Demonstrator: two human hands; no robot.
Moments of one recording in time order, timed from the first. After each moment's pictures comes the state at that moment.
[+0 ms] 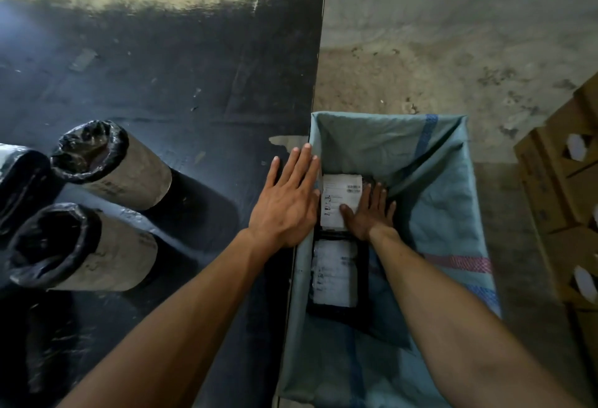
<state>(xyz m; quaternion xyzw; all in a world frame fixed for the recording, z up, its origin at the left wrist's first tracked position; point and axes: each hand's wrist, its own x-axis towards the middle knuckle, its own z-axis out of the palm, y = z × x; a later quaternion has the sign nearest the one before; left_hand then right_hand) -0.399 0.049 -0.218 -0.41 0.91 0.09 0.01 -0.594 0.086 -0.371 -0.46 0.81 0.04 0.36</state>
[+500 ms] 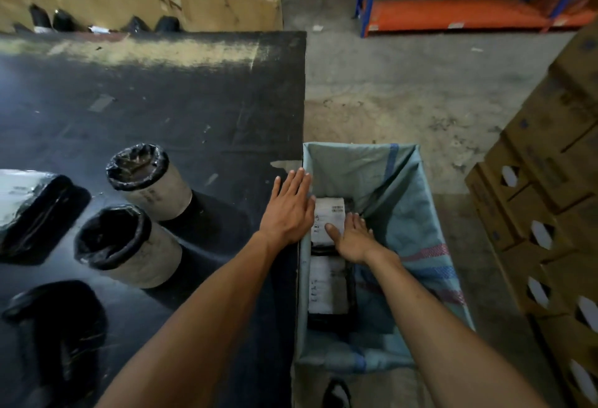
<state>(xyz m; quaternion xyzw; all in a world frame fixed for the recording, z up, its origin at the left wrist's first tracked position) -0.397 0.052 -0.219 -0.42 0.89 0.16 -0.07 -0.552 0.141 -0.272 -0.46 0.80 -0.03 0.39</state>
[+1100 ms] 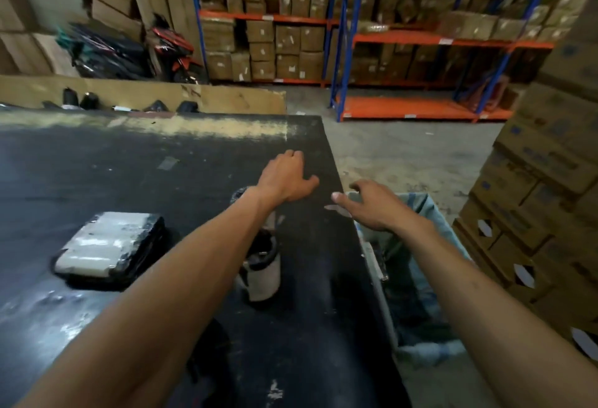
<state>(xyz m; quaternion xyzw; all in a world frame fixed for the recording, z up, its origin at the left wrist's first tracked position) -0.247 -0.013 -0.020 -0.38 0.90 0.10 -0.17 -0.409 0.123 -0.038 -0.54 0.81 -0.17 0.11</state>
